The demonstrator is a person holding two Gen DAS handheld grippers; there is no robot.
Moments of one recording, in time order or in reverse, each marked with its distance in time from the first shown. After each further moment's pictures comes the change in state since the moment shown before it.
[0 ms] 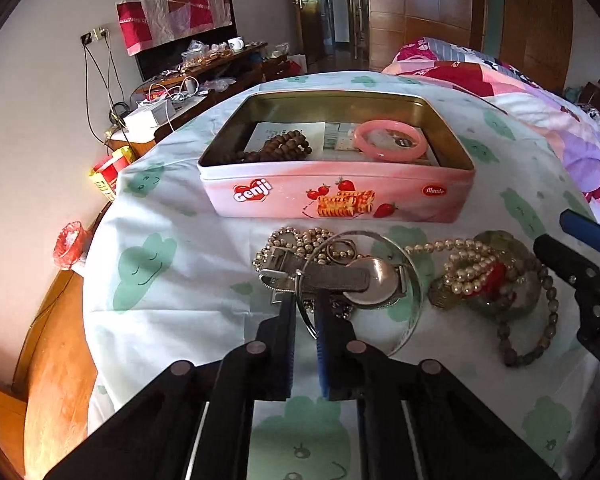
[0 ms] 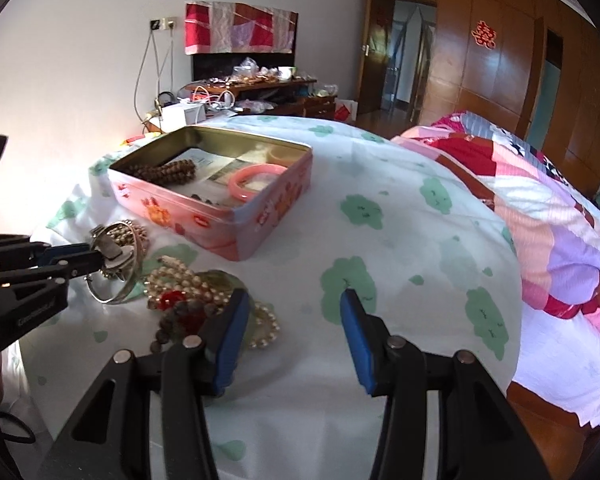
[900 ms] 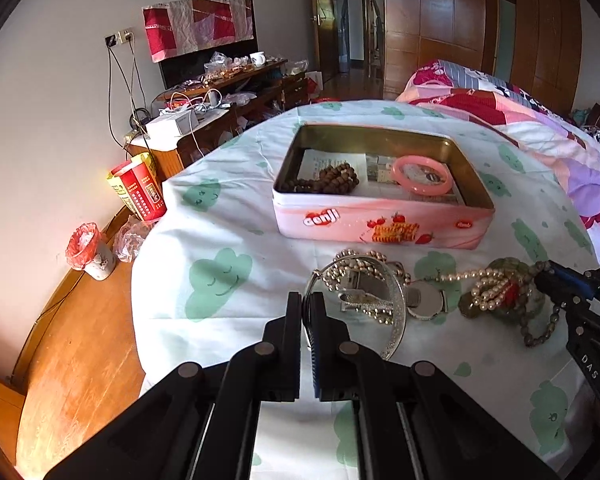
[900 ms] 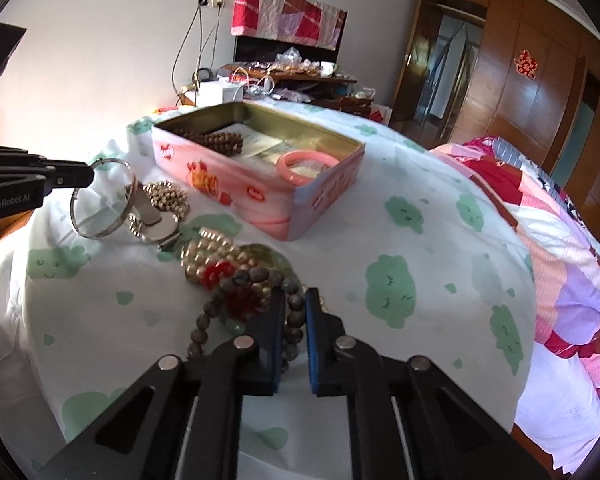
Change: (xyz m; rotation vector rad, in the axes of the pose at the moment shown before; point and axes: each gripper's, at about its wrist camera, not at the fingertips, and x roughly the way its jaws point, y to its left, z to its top) left arm -0.036 0.041 0.006 -0.047 -0.068 0.031; right arm -0.001 0.025 -0.011 -0.154 0.008 0.040
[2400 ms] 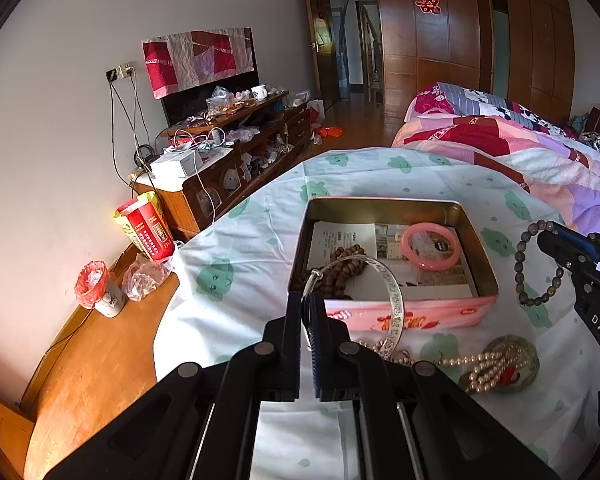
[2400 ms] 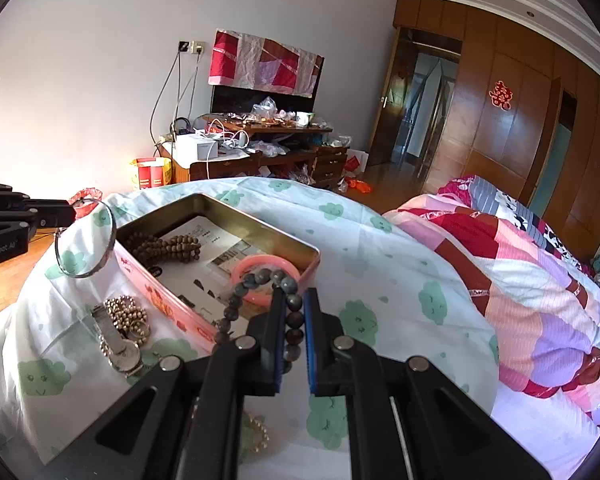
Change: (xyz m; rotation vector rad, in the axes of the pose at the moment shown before) left arm -0.006 0.002 0.065 0.037 -0.097 0.027; right arm -0.005 -0.028 0.076 0.013 -0.153 -0.070
